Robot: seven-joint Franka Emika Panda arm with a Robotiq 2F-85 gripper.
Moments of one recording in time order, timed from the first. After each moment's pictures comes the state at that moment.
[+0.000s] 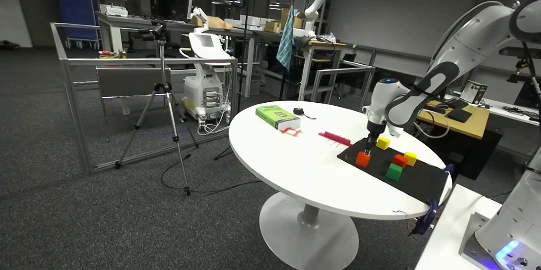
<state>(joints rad) -0.07 0.28 -0.13 -2.41 -0.36 2.71 -0.07</state>
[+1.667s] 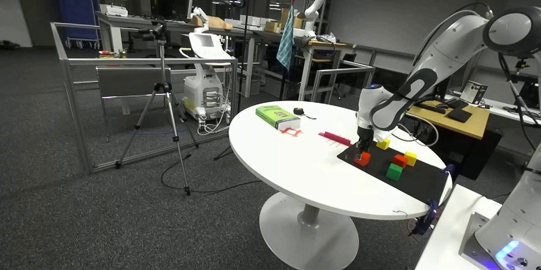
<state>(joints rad) 0.02 0.43 -0.17 -2.27 -0.27 2.64 0.11</state>
